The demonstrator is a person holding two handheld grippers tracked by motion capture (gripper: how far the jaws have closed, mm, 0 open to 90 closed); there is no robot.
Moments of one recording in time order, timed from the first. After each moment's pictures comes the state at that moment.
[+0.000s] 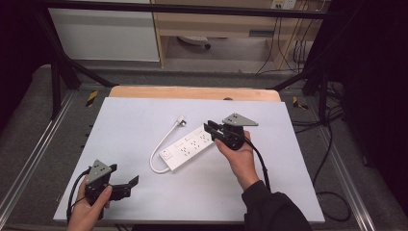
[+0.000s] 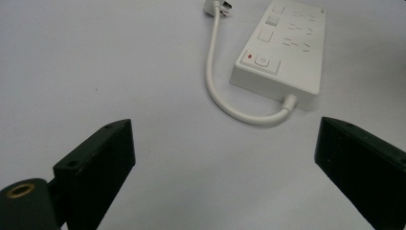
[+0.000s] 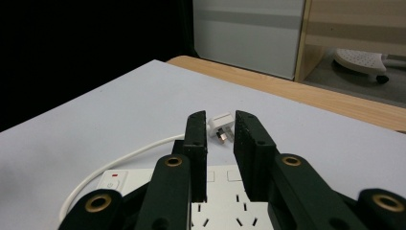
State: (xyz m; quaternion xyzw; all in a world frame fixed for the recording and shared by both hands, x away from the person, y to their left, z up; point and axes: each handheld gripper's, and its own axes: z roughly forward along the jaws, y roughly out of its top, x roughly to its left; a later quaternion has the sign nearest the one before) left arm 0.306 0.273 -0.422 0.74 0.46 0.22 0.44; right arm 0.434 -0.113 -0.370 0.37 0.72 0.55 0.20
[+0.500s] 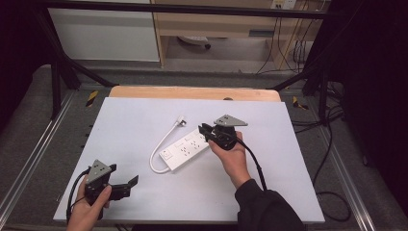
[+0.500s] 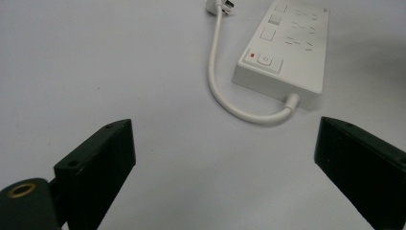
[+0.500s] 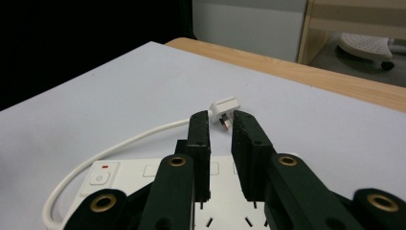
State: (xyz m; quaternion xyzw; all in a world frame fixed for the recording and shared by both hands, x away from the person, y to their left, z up) left arm 0.307 0.274 -0.422 0.74 0.46 0.22 0.44; right arm 0.446 -0.095 -0.390 0.37 0.74 0.53 0.19
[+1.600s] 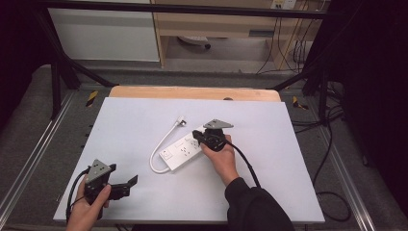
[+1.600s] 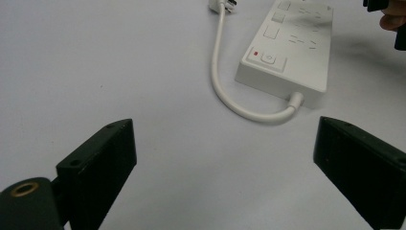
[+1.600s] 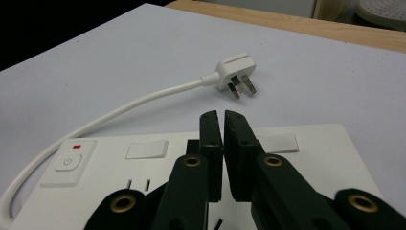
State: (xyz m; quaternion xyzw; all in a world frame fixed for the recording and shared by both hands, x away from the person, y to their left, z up) left arm 0.308 0.276 -0.422 0.74 0.47 0.22 0.43; right arm 0.468 -0.070 -0.434 0.38 0.76 0.50 0.16
